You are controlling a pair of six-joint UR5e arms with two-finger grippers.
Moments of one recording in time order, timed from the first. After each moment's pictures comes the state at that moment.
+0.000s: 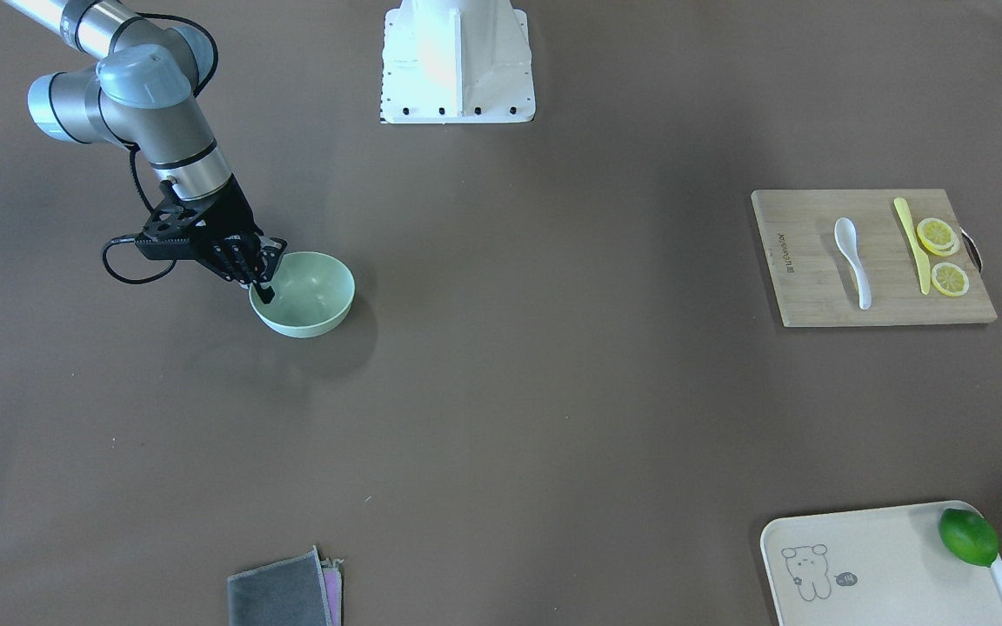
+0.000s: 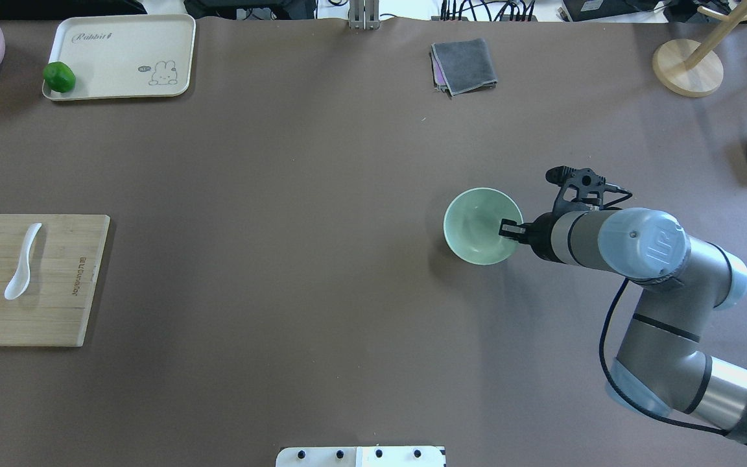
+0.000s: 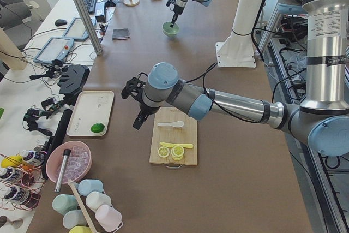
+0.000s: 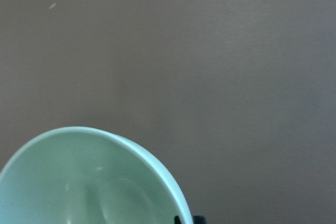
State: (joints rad) left arm -1.58 -1.49 -1.86 -1.91 -2.41 0.01; right arm 0.54 -1.35 1.79 -1.00 1.63 1.46
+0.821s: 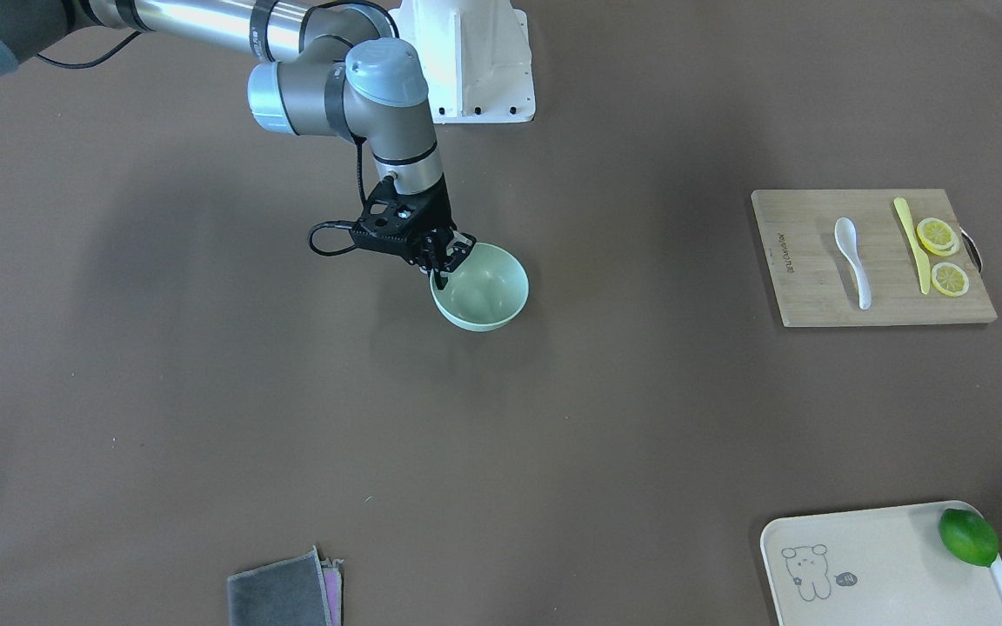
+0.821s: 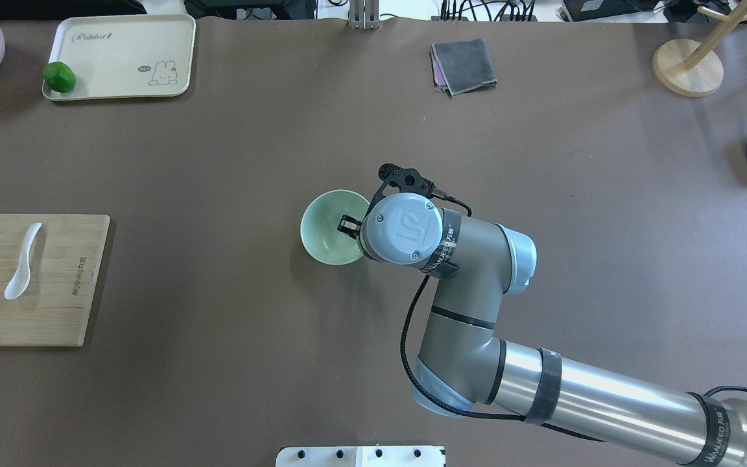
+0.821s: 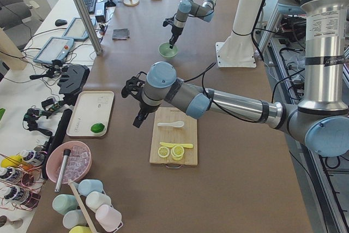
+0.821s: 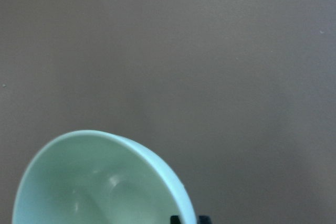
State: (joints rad) left arm -1.55 -1.49 -1.86 -1.91 -2.41 -0.02; right arm 0.42 -0.83 1.54 -1.34 1.59 1.69
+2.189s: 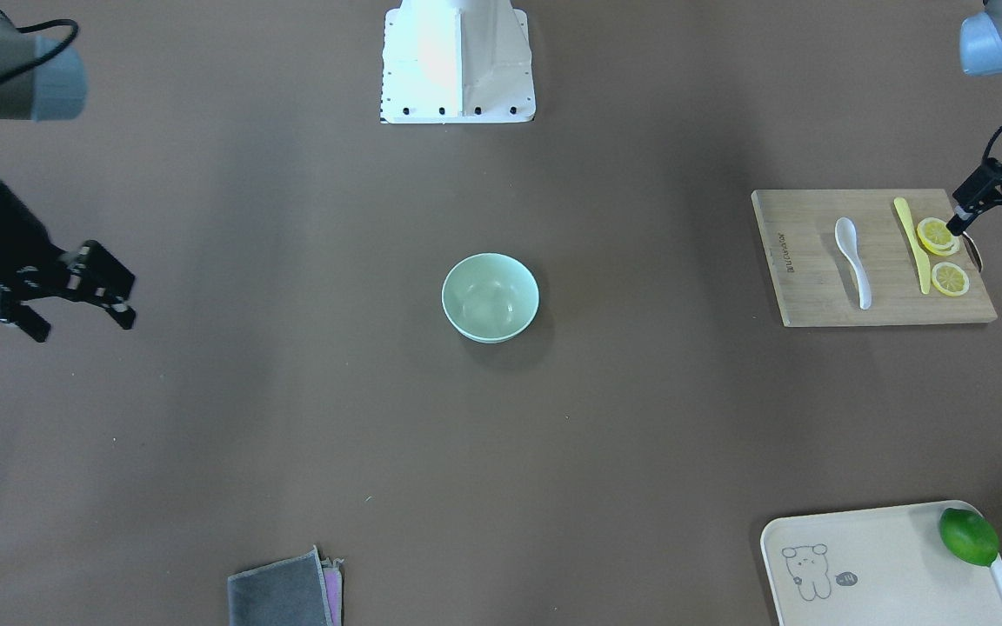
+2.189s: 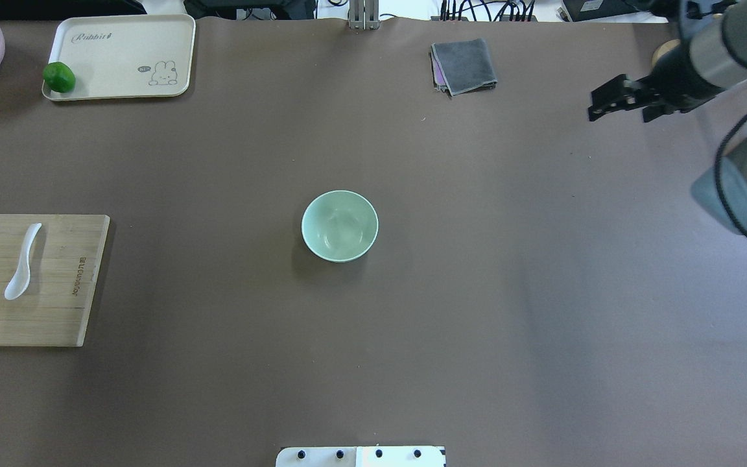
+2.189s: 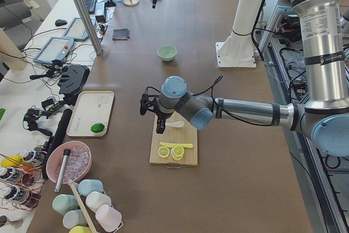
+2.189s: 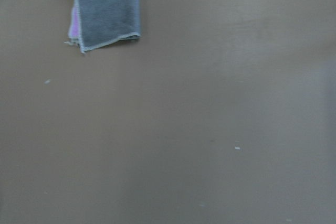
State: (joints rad) left arm -1.16 -1.34 -1.75 -2.38 -2.16 -0.83; right arm 1.15 -1.33 1.83 -1.36 2.25 0.68
